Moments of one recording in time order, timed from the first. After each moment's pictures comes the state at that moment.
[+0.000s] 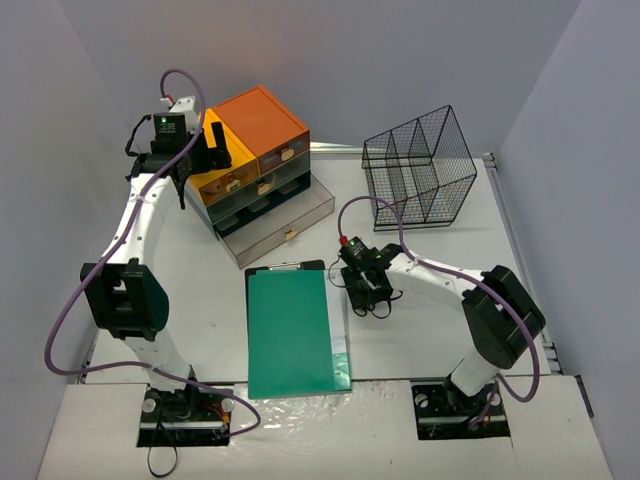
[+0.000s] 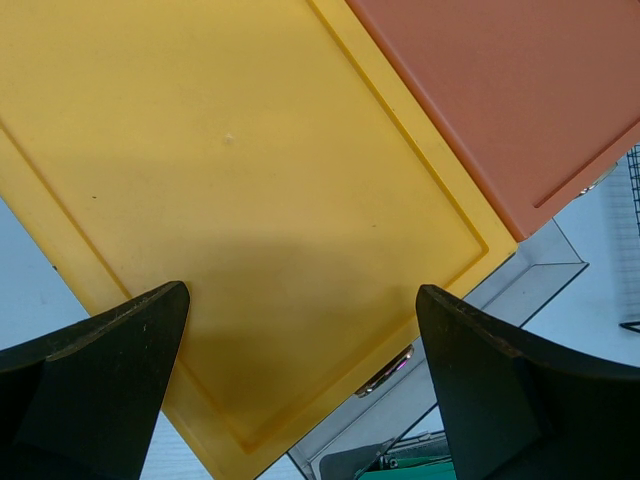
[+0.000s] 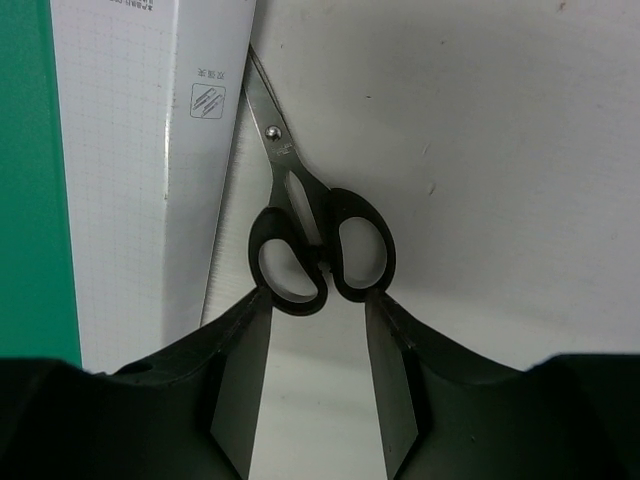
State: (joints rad) left arm -0.04 1.76 1.76 -0.56 0.10 -0.20; right arm 0.73 1.61 0.96 -0.63 0.12 0.41
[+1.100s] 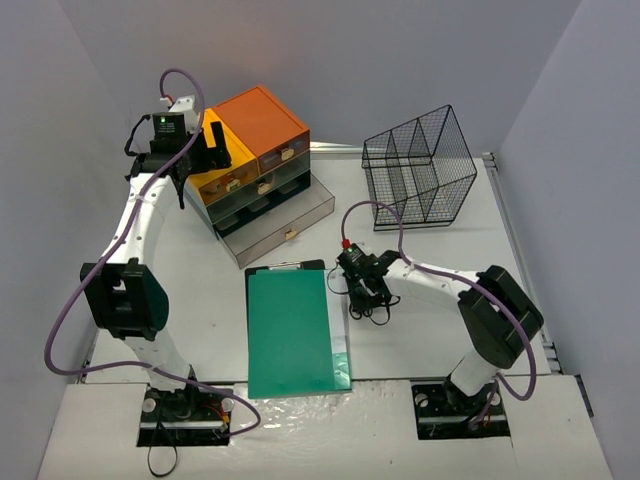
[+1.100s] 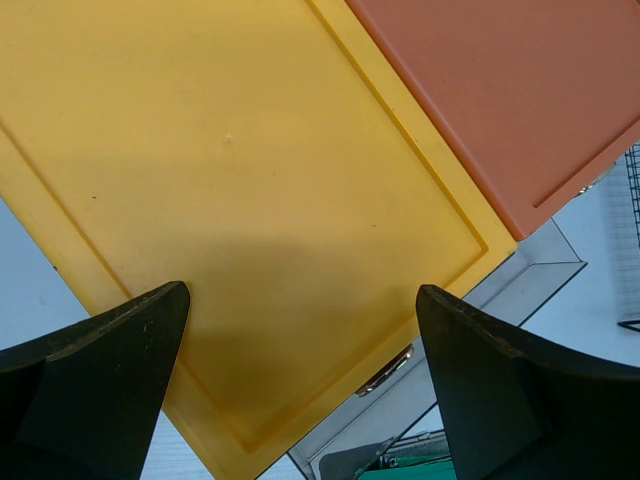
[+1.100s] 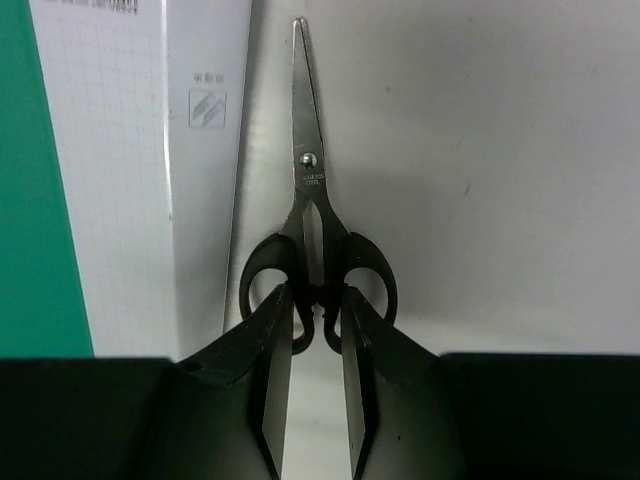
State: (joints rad) left arm -0.04 1.76 1.76 -0.56 0.11 -0.20; right arm 0.76 1.63 0.90 -0.54 0.13 0.53
